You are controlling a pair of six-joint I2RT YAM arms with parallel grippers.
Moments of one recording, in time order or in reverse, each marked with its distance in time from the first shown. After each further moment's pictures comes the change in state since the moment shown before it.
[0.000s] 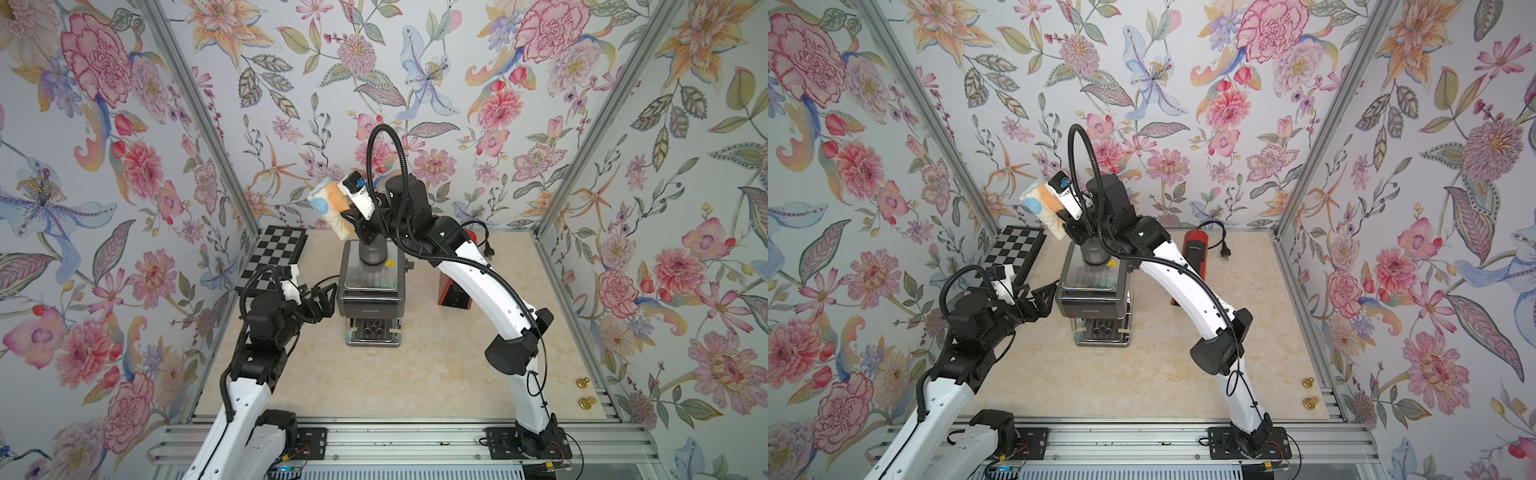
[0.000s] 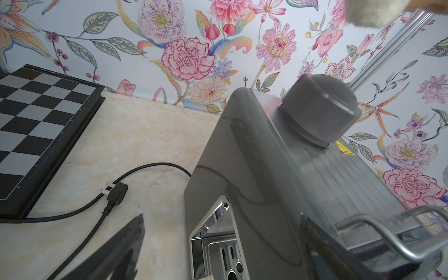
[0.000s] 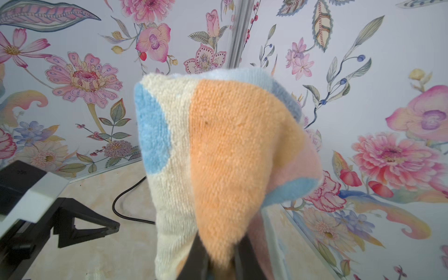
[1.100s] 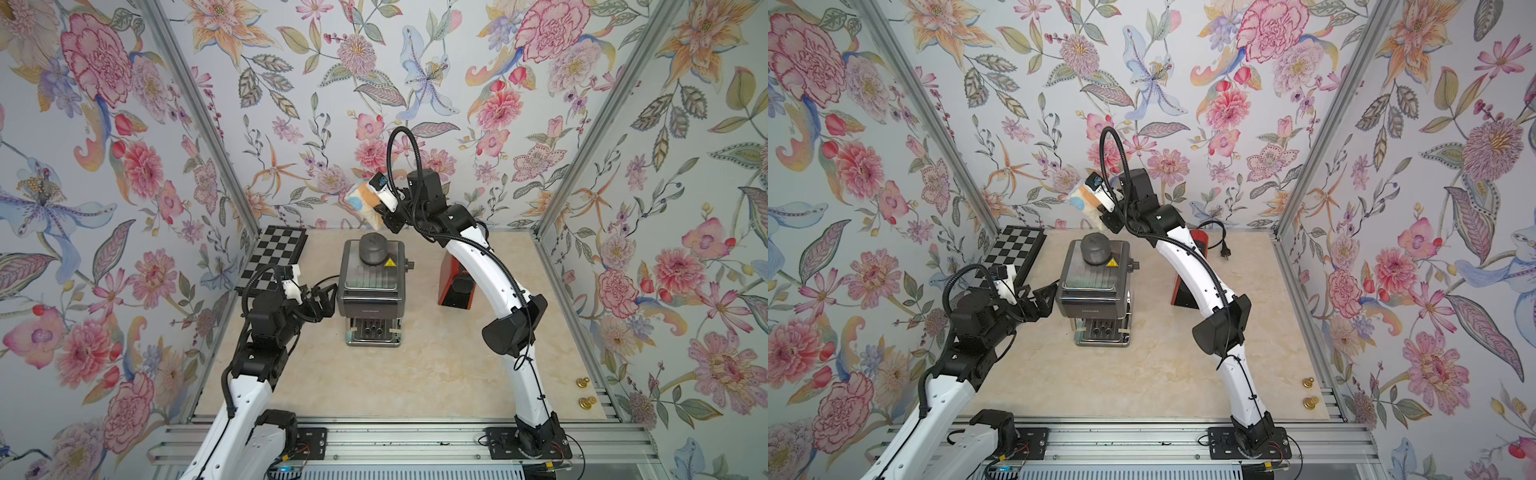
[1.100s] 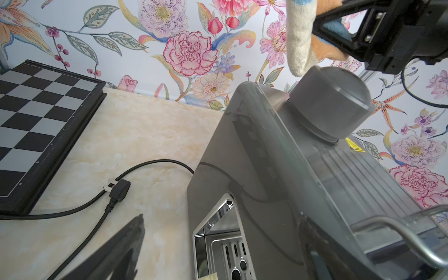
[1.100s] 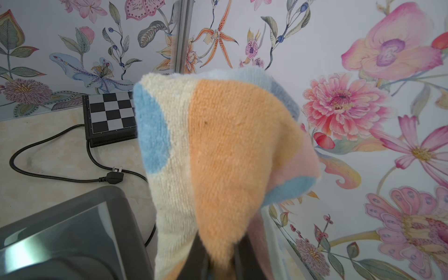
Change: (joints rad) left arm 0.000 0.021 -0.001 -0.002 -0.002 0.018; right arm -0.237 0.109 0.022 -0.053 -0.099 -0.160
